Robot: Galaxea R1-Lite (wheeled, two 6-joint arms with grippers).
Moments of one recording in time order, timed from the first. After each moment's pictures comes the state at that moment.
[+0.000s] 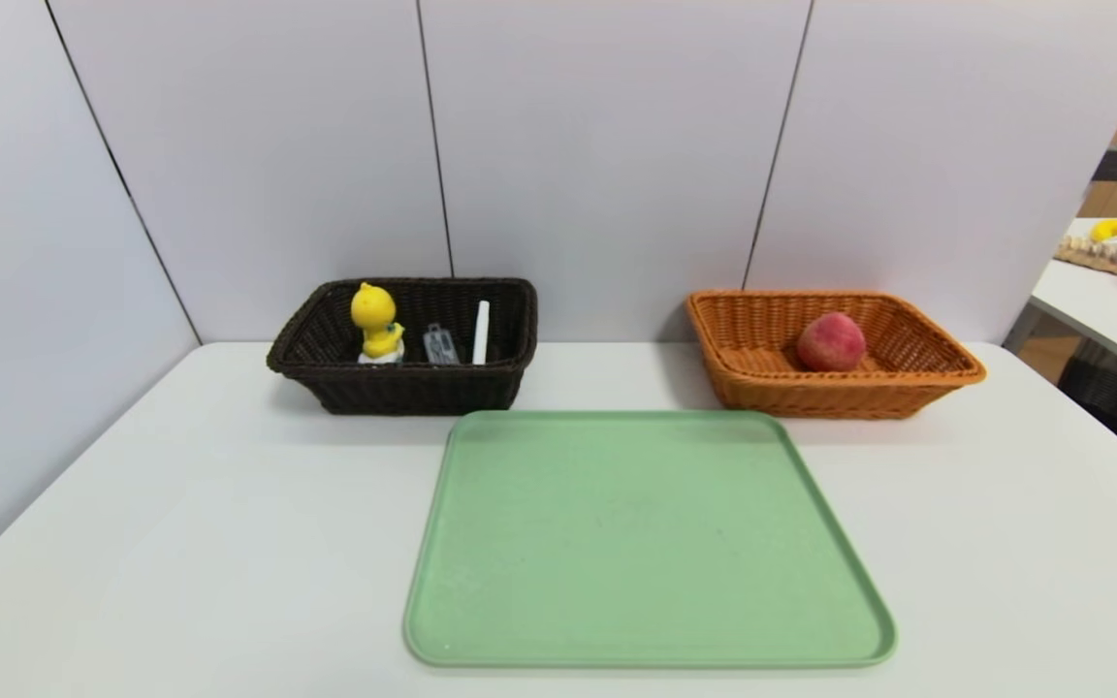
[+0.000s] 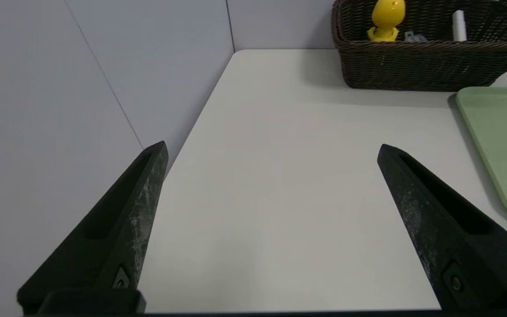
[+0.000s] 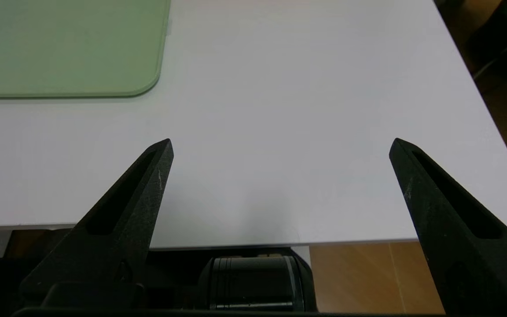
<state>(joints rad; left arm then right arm) -0.02 0.19 -0.58 0.38 0.23 0.07 -0.01 0.22 -0.75 0.87 -0.07 -0.05</state>
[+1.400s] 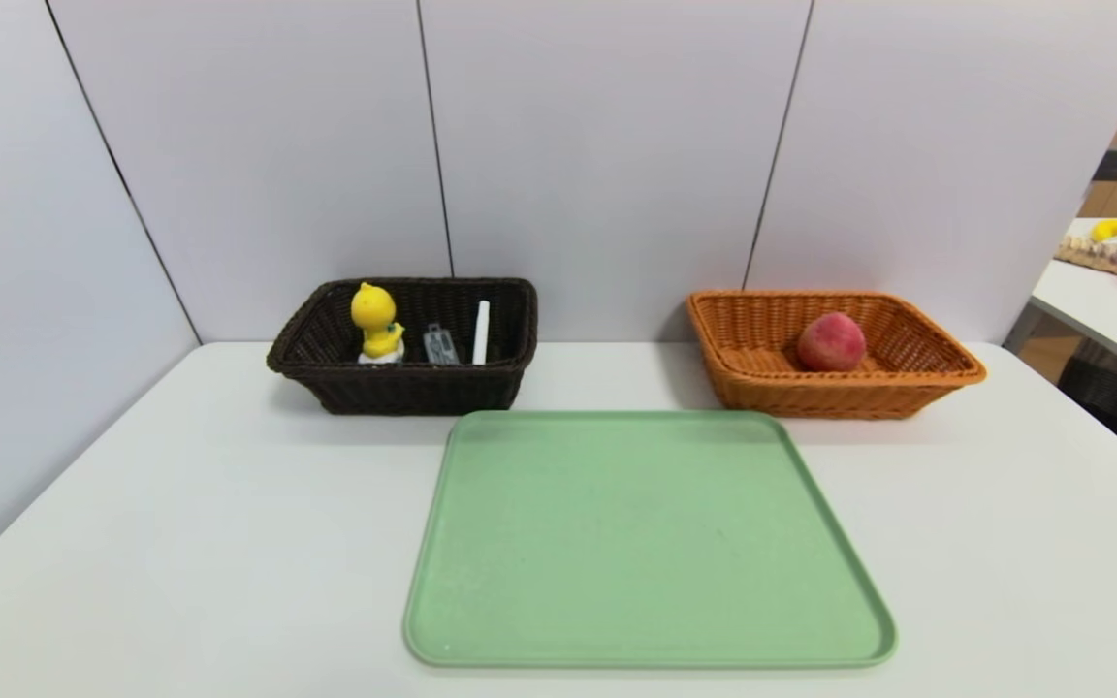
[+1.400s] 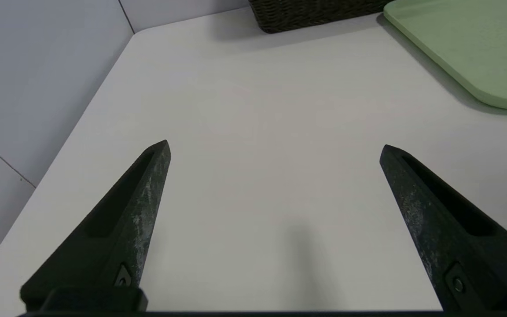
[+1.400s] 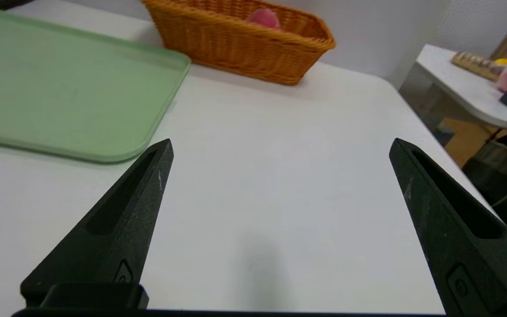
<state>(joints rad) -0.01 0.00 0.00 0.00 -0.04 0.16 -0.01 0.00 0.00 -0.04 0.03 -0.23</state>
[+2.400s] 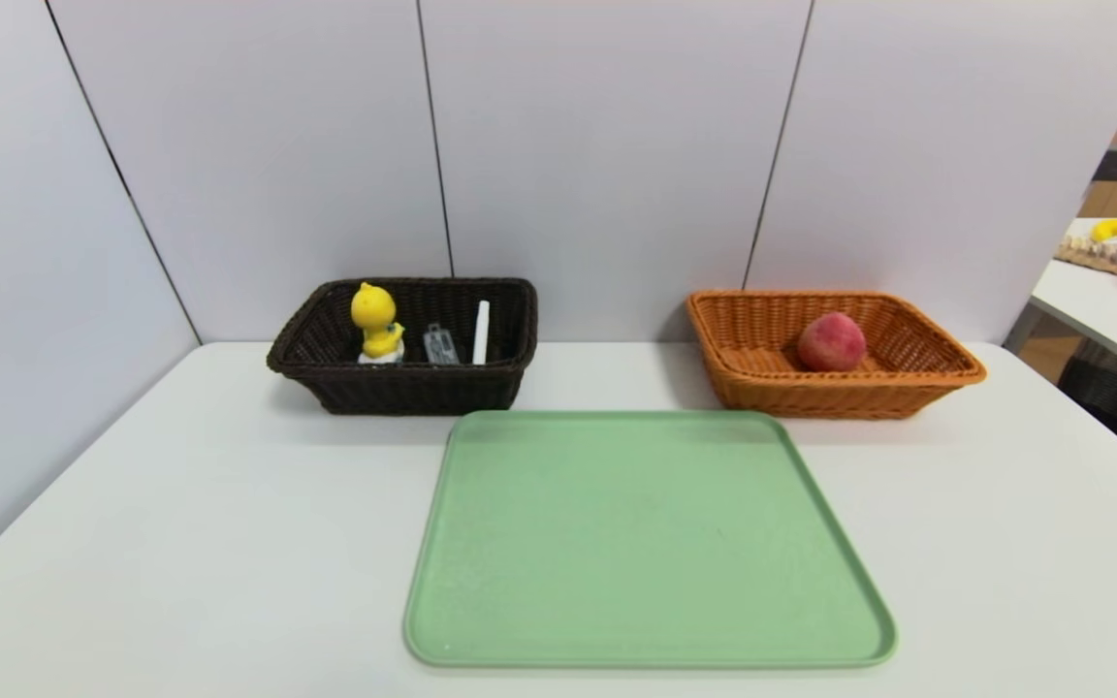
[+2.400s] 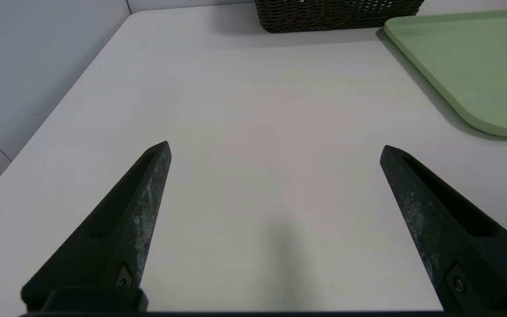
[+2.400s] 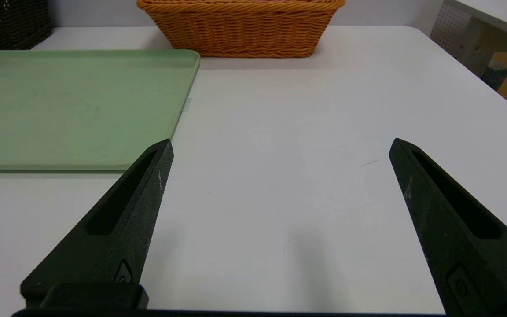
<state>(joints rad) -0.01 0.00 0.00 0.00 -0.02 0.03 -0.01 0.00 0.00 0.00 0.00 0.00</state>
